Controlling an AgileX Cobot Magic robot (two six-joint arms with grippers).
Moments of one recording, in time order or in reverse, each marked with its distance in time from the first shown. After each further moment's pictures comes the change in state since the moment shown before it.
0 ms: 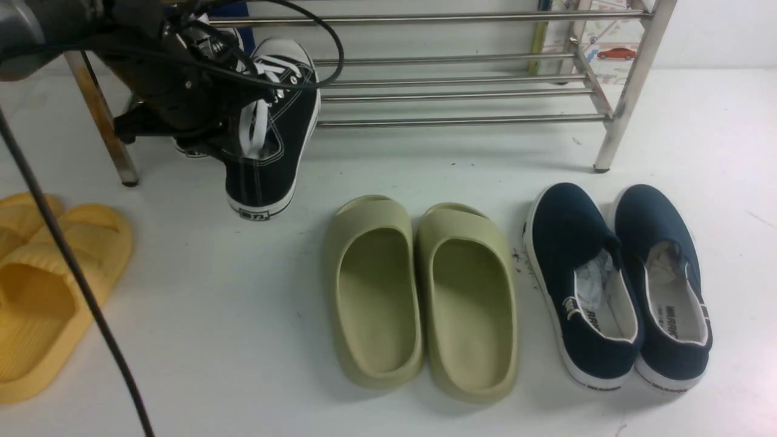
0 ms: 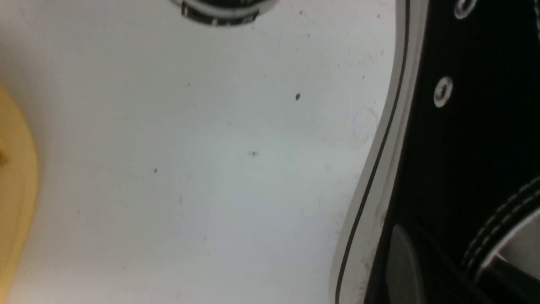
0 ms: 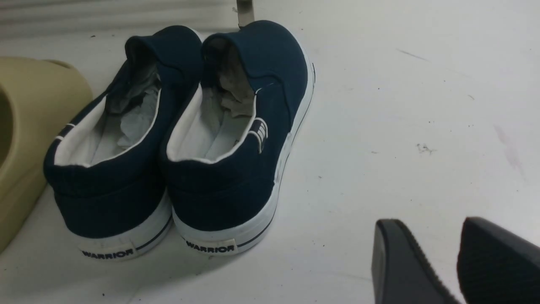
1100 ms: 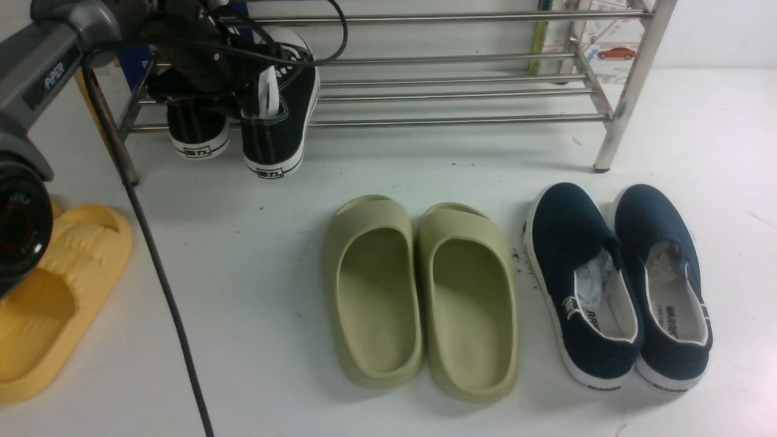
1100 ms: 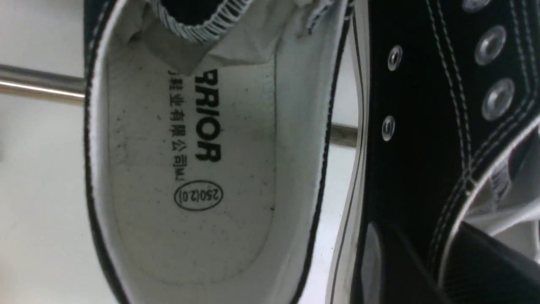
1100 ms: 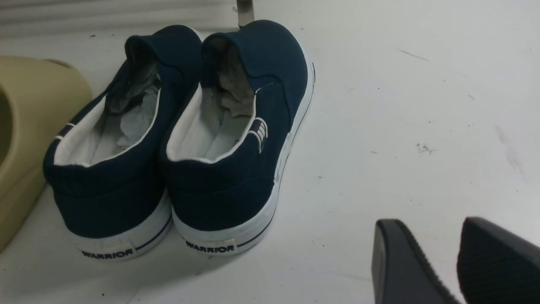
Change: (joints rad) right arm 0.000 0.000 0.000 0.000 0.000 0.000; left arm 0.016 0.262 -0.368 0.042 -0.016 0.003
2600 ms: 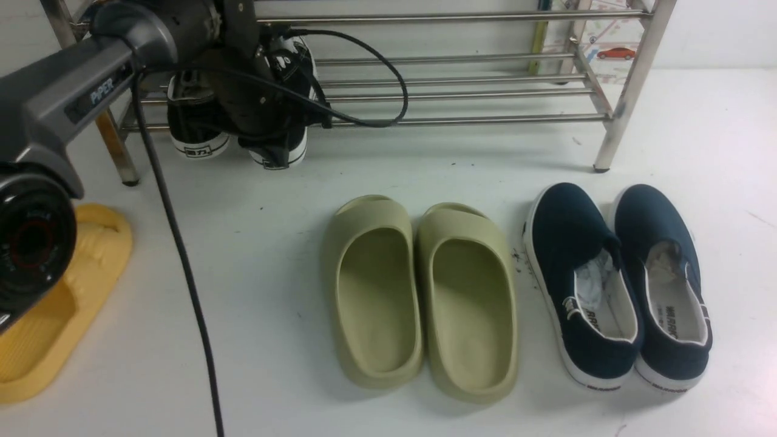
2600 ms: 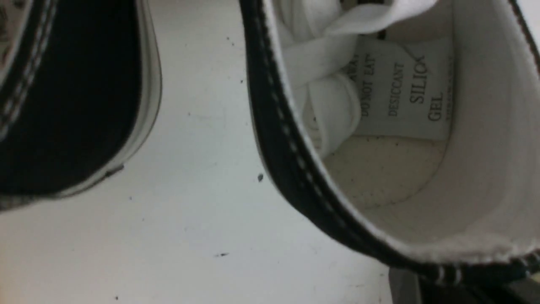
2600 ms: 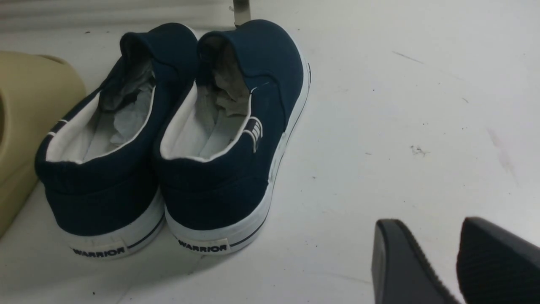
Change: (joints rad) right arm 0.000 0.000 0.000 -0.021 0.000 0.001; left arm -0.119 -0.010 0.084 0.091 0.088 0.094
